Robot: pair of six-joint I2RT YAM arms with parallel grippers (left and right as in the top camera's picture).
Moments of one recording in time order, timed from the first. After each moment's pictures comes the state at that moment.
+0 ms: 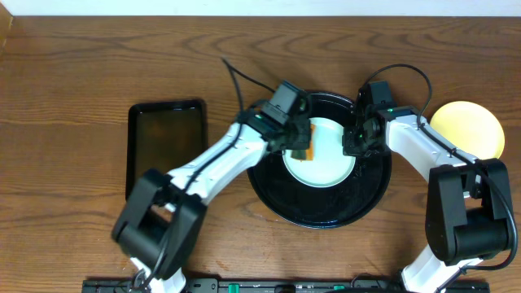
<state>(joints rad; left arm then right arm) -0.64 1.86 1.29 -0.46 0.20 -0.57 0.18 1.85 1.10 -0.62 -0.09 0.25</state>
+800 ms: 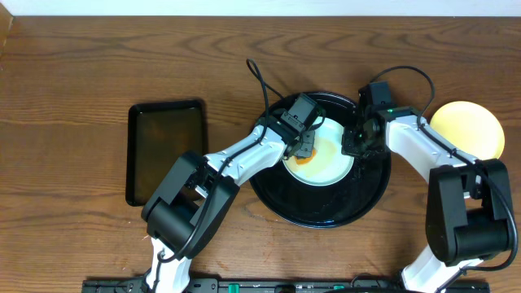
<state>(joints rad) -0.69 2.03 1.31 -0.43 -0.06 -0.46 0.18 1.85 1.09 -0.63 -0.10 0.35</state>
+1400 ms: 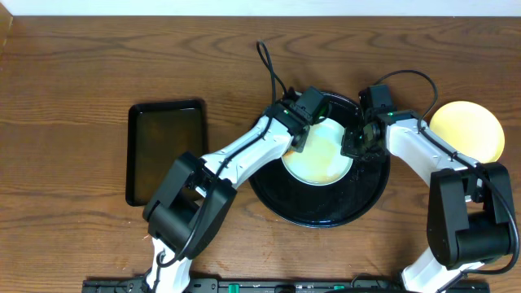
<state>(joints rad) -0.70 2.03 1.47 -0.70 -0.31 -0.36 0.19 1.83 1.06 -0.62 -0.10 0.42</state>
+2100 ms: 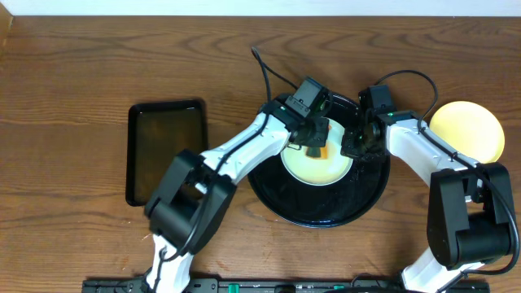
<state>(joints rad) -0.68 2.05 1.47 -0.50 0.21 -0.49 0.19 1.83 1.06 -0.62 -0.11 0.42</state>
